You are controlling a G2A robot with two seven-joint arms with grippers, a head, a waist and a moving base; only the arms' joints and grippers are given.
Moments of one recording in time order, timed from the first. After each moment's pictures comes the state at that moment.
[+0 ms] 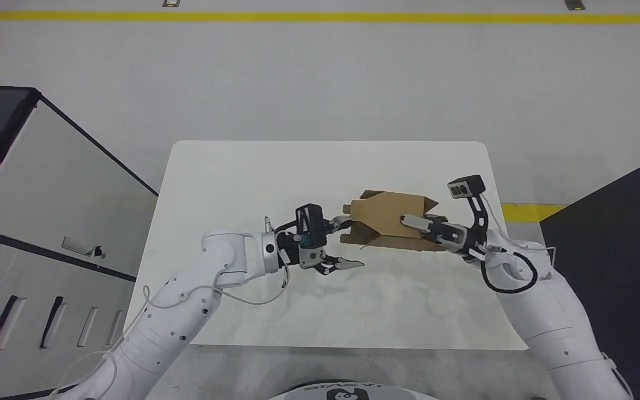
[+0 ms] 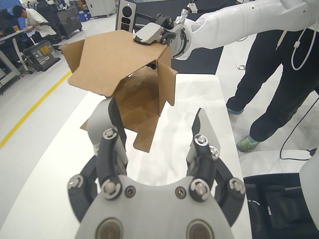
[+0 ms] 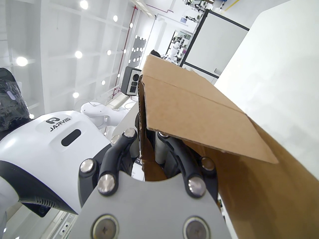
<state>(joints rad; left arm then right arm) 1.30 -1.08 -1.00 -1.75 1.28 -0.82 0.03 -1.41 -1.02 1.33 -1.44 0.67 -0.62 1.20</state>
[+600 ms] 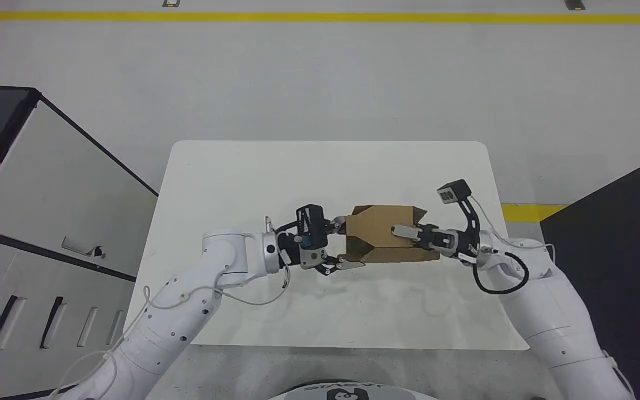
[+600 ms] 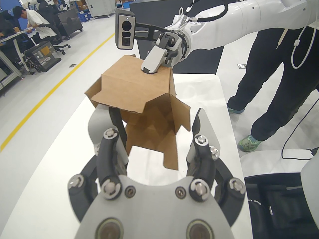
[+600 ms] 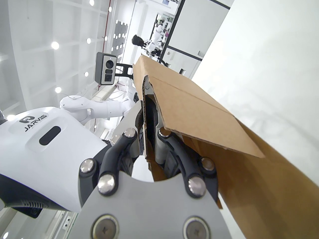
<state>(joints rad) 1.30 -1.08 -1.00 -1.76 1.29 -0.82 0.05 -1.40 -1.01 1.32 -1.44 0.59 -0.57 1.24</state>
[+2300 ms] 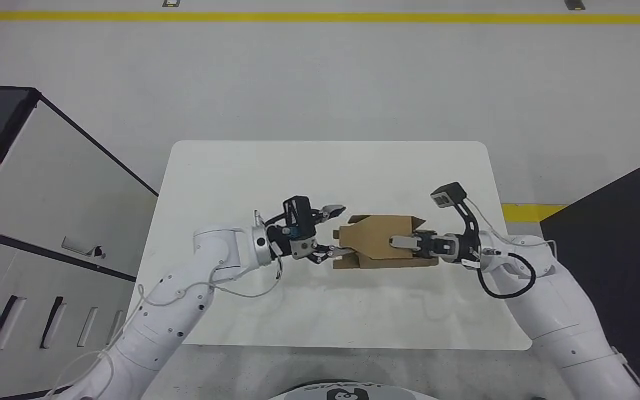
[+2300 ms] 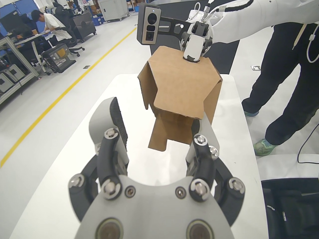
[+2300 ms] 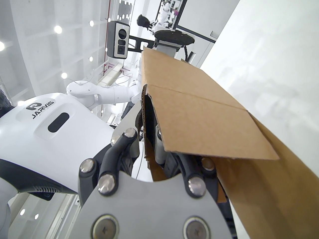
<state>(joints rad) 1.30 -1.07 -1.04 -1.72 1.34 -0.78 0.12 -1.39 -0.95 1.26 -1.50 0.64 -0.54 1.28</state>
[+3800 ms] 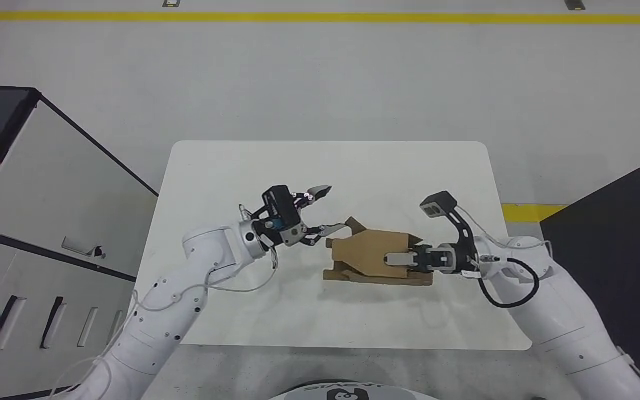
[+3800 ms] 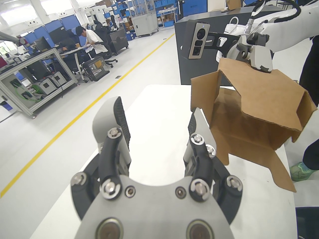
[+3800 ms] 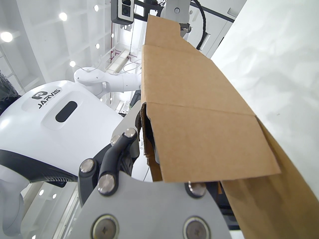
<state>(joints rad) 1.33 -1.07 -1.09 -1.74 1.41 -0.64 0.25 -1.39 -0.89 1.19 -1.58 0.71 -0.50 1.32</state>
